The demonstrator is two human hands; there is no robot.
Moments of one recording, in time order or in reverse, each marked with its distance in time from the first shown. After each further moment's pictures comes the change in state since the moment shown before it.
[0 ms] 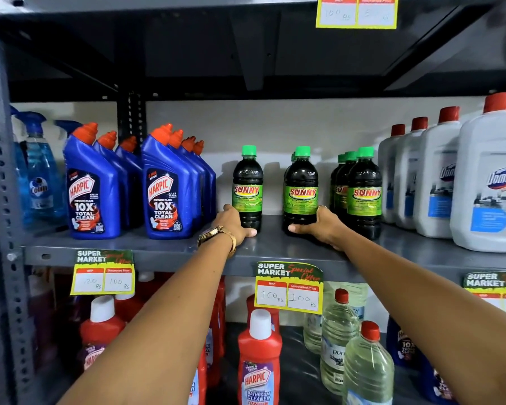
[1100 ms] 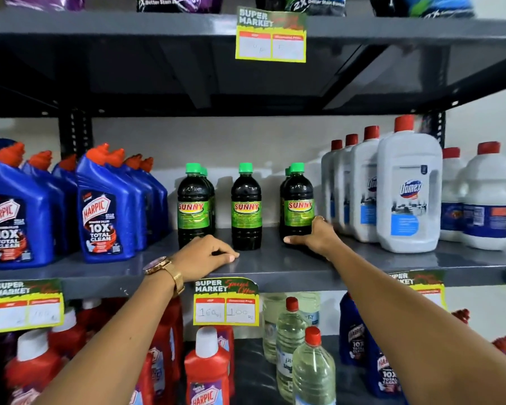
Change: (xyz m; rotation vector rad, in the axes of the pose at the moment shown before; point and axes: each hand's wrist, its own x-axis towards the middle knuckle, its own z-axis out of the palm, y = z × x) left_hand -0.045 0.034 0.004 0.099 -0.284 0.521; right_hand -0.014 0.048 -0.083 -0.130 0.200 0.076
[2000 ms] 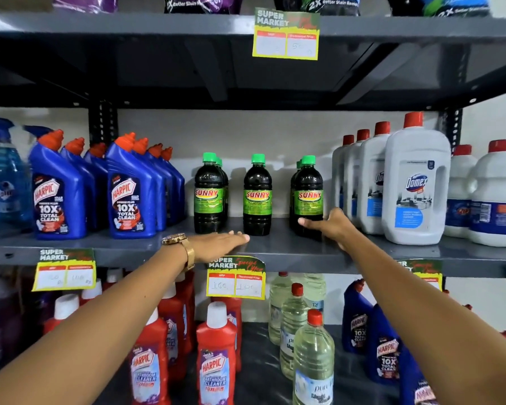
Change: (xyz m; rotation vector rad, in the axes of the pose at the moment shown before) left_hand -0.021 0.025 -0.005 -0.037 -0.301 -0.278; right_hand -0.012 0.002 -0.019 0.191 -0.061 0.101
